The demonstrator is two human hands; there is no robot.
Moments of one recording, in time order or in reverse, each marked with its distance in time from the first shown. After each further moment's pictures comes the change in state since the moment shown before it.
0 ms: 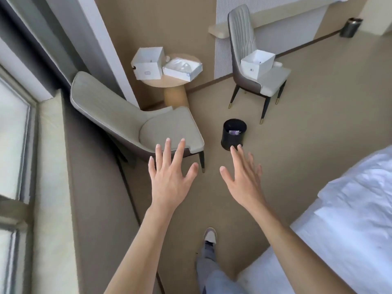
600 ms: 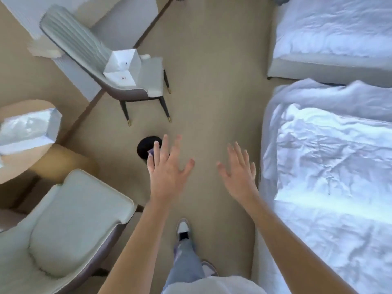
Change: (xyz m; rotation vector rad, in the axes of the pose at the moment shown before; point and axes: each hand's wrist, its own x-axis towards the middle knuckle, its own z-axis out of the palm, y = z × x) left_hand 0.286 0.218 0.198 -0.161 -0.469 0.580; right_hand 0.181 0.178 -0.069 0.138 0.336 0.721
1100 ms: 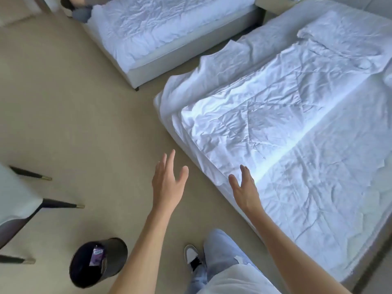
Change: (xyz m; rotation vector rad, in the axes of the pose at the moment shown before) left_hand 0.216 0.153 0.143 -0.281 -0.647 0.564; right_hand 0.065 0.110 -0.028 0.523 0.592 0.884
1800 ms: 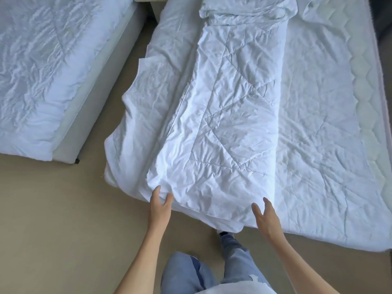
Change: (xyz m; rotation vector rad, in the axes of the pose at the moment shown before) left_hand 0.327 0.016 0.072 0.055 -0.486 -0.074; right_hand 0.151 0.030 0.041 0.381 0.301 0.625
